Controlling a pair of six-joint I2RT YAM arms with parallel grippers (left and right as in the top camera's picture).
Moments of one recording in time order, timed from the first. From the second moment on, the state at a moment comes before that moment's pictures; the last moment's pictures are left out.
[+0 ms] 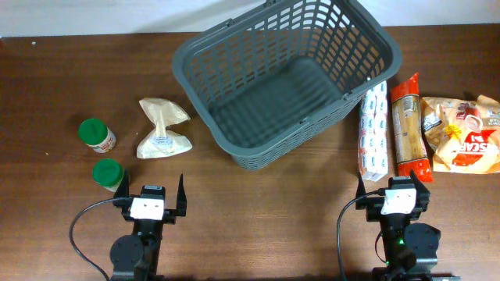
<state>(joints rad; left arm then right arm) -0.05 0.01 0.01 -0.08 -0.02 0.16 -0.02 0.01 0.09 -0.26 0.05 -0.21</state>
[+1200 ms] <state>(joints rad) -0.05 0.67 1.17 -0.84 0.19 -0.13 -0.02 0.58 0.99 -0.94 -0.28 0.04</state>
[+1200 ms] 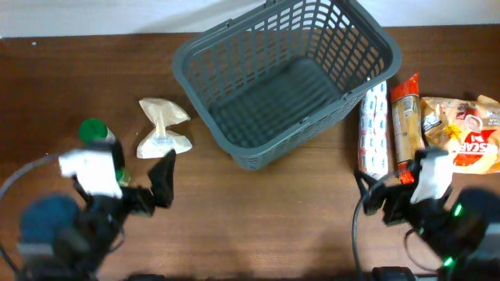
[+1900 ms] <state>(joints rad) -0.08 1.13 1.84 -1.26 0.46 0.01 -0.02 1.39 2.05 -1.42 -0.29 0.07</state>
